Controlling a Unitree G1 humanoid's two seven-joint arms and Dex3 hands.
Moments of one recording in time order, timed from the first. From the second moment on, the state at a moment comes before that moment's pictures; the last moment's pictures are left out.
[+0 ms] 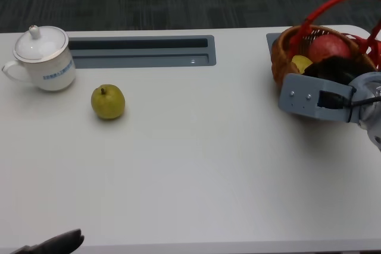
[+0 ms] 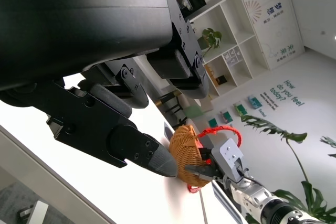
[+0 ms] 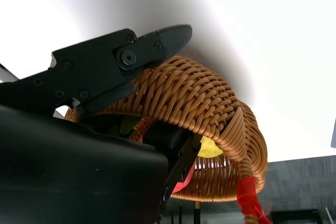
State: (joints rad) left arm 0.66 0.19 0.19 -0.15 -0.23 -1.00 -0.36; right arm -1.03 -0.21 0.35 1.41 -0.65 -0.13 -0.01
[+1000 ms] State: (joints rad) left arm 0.29 0.19 0.14 0.04 -0.15 -0.96 -0.34; right arm -1.06 -0.35 0.24 1.36 -0.53 -0.39 0.07
